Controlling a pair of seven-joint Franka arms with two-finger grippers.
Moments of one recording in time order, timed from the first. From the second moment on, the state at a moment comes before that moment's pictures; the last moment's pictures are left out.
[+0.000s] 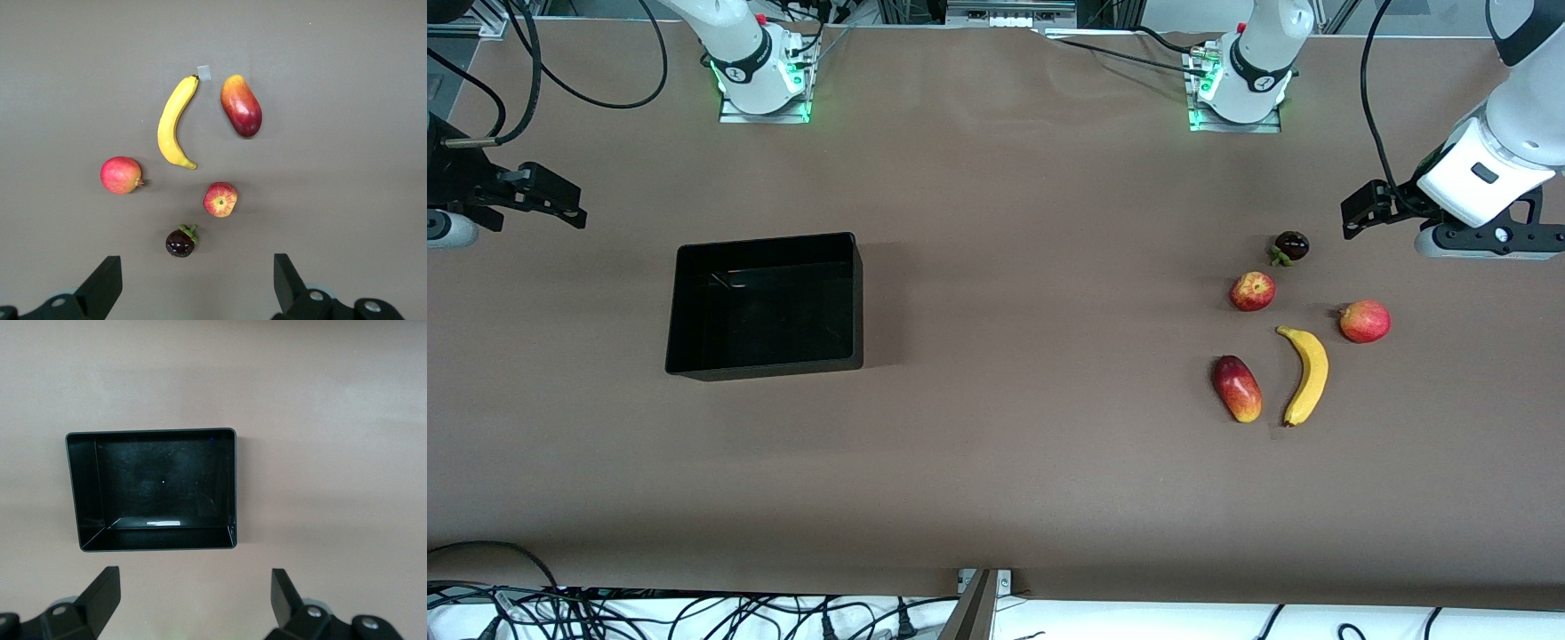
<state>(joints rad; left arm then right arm) -0.09 -0.01 0.00 -1.70 0.04 1.65 -0.07 0.24 0.10 -0.22 -1.44 0.00 1.49 -0.04</state>
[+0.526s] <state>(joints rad) -0.09 -0.01 0.00 -1.70 0.04 1.65 -0.07 0.24 0.10 -0.22 -1.44 0.00 1.49 -0.04</state>
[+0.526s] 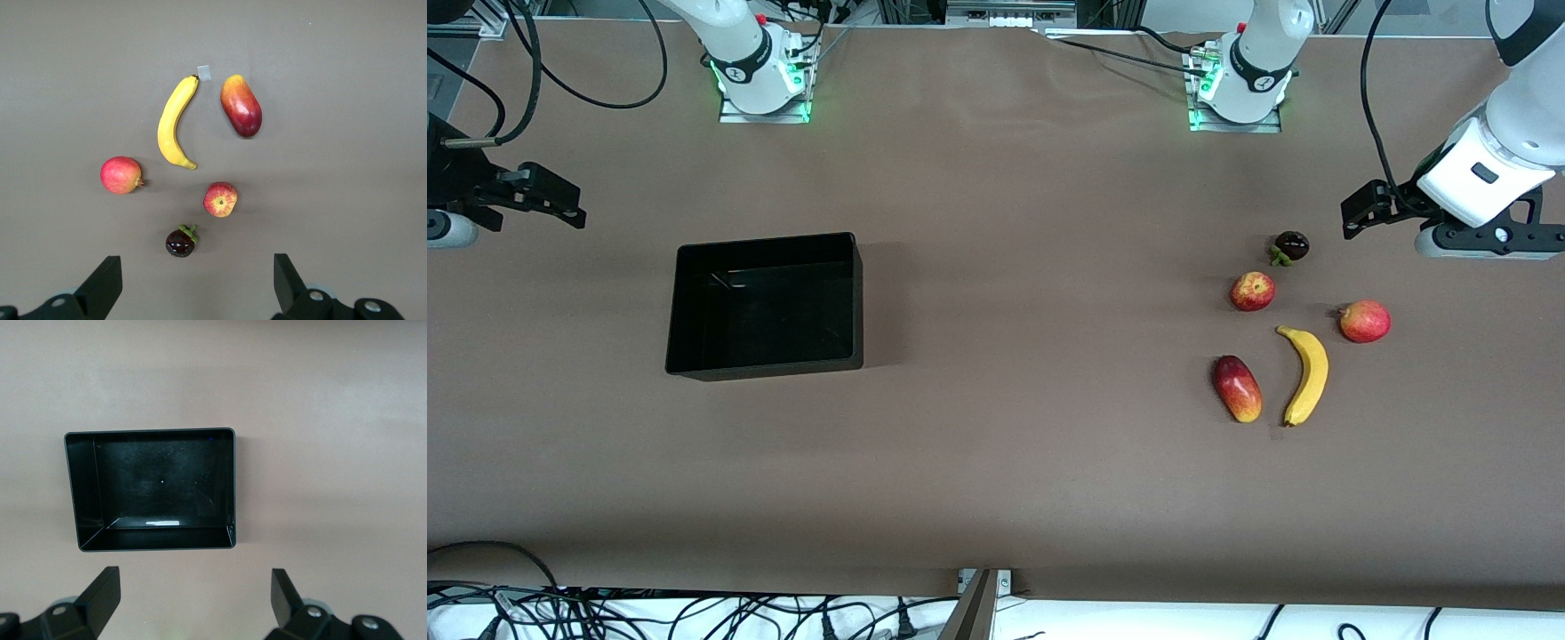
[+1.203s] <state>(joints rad) -0.09 -0.01 0.00 -1.70 0.04 1.65 -0.07 0.24 0.11 -0.21 -1.44 0.00 1.45 -0.04</state>
